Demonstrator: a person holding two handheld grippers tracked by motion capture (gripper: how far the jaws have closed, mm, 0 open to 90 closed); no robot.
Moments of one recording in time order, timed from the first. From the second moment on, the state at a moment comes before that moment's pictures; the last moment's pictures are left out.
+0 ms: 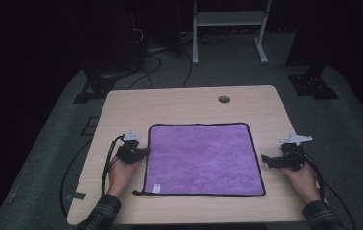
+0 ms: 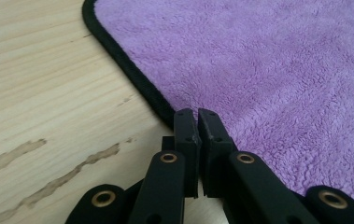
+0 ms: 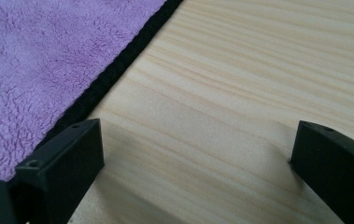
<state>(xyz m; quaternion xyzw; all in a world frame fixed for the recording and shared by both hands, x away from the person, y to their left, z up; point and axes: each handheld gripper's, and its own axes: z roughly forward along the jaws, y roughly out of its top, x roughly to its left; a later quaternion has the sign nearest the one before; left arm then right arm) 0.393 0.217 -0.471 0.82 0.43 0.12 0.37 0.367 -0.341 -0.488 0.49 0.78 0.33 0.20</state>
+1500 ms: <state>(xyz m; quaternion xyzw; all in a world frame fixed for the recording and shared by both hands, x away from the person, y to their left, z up) 0.396 0.218 -0.425 0.76 0.40 0.06 0.51 0.367 -0.340 -0.488 0.49 0.78 0.33 0.20</state>
